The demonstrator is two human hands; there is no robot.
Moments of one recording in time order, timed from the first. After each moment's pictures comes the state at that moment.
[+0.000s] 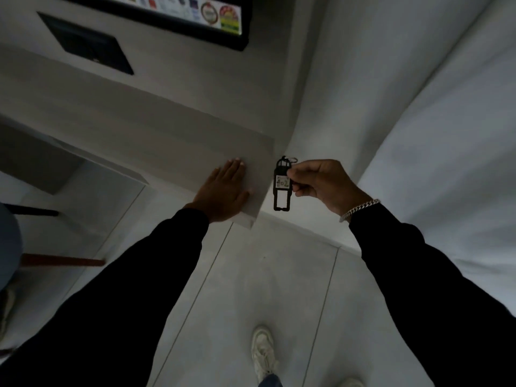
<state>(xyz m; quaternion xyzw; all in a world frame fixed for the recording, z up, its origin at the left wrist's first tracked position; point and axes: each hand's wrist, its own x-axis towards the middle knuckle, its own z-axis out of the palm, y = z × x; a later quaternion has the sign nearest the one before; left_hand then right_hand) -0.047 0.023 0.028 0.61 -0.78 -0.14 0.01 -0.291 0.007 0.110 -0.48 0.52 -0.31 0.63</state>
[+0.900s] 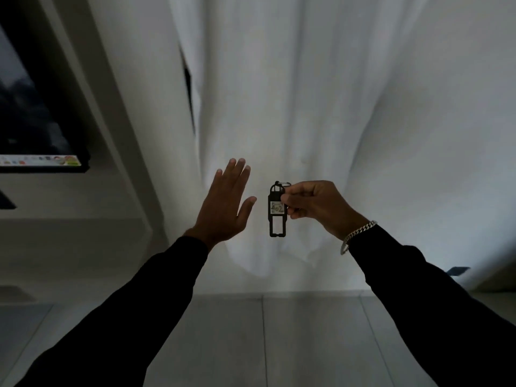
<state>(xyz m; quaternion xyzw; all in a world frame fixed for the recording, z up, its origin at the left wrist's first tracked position) -0.359 0.140 0.241 0.33 -0.89 -0.01 0.32 -0.572 0.228 0.292 -0.51 0.55 -0.50 0.43</state>
